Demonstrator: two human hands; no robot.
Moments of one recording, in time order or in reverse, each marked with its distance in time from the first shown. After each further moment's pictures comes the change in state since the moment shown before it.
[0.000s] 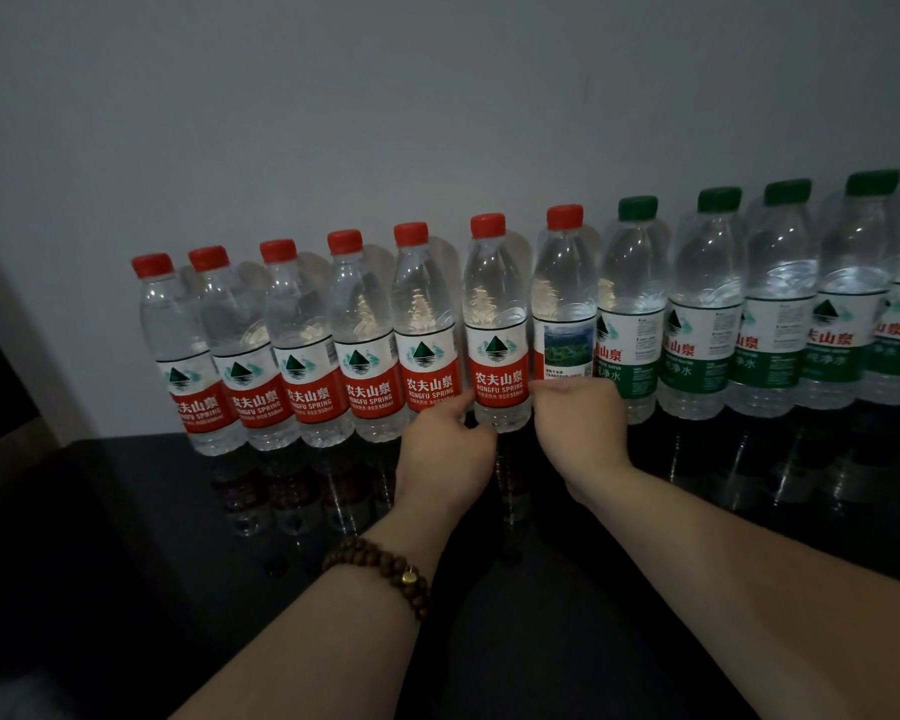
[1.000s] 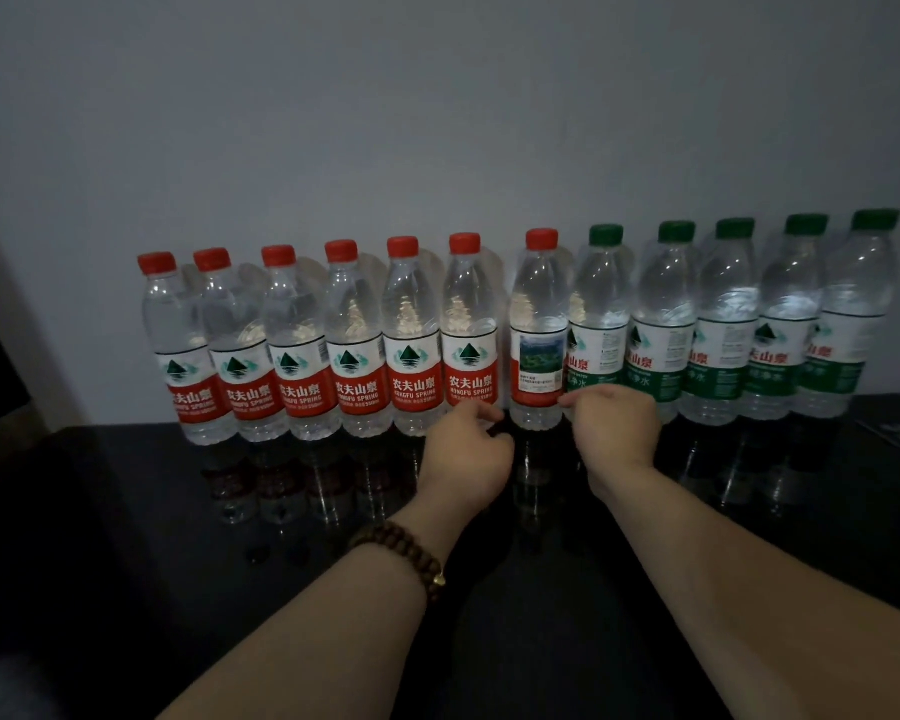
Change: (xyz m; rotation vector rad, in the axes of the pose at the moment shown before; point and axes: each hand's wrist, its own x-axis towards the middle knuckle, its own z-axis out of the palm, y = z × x) left_hand -0.010 0.019 0.027 0.034 -0.088 -0.079; right_hand 0.002 -0.009 -0.053 0.047 0.193 0.151
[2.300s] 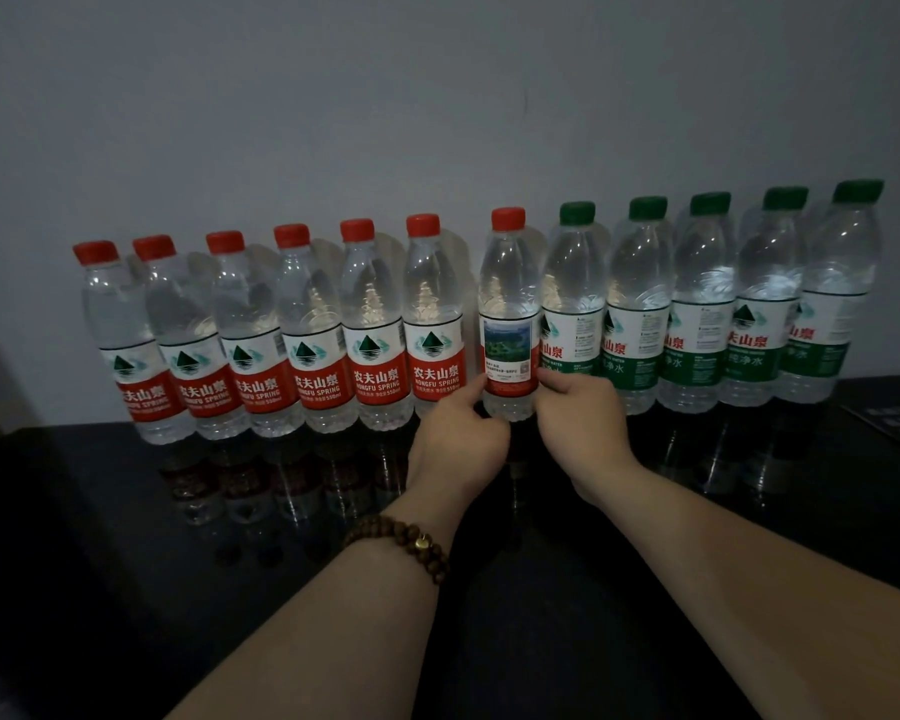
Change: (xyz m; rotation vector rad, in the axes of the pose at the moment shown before) left_hand 0.010 0.010 0.030 0.008 -0.021 0.081; right_hand 0.008 0.010 -0.009 -0.086 -0.268 -0.220
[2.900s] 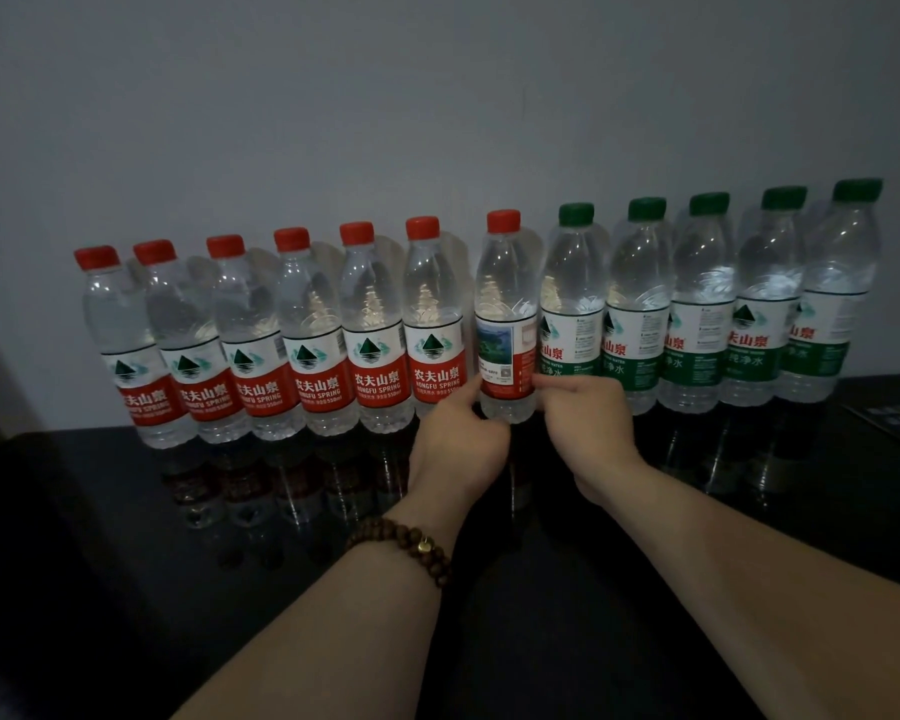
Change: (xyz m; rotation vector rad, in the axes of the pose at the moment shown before) left_hand -0.001 0.003 0.001 -0.040 0.002 -0.041; right_hand 0.006 0.006 -0.002 0.122 0.022 0.100
